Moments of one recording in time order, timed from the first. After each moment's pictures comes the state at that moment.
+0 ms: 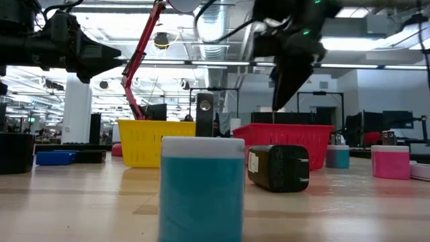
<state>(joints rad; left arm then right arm) 0.36 0.07 0.02 0.15 0.00 -0.11 -0.02 1.57 1.11 -0.70 0.05 0.02</state>
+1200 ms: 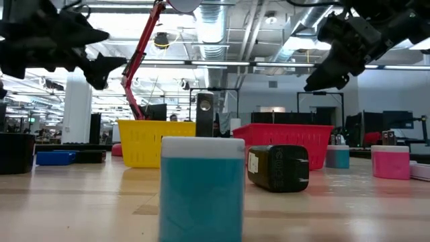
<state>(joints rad) 0.28 0.39 0.02 0.39 0.42 -0.30 -0.03 0.87 0.46 -0.17 0.13 0.21</state>
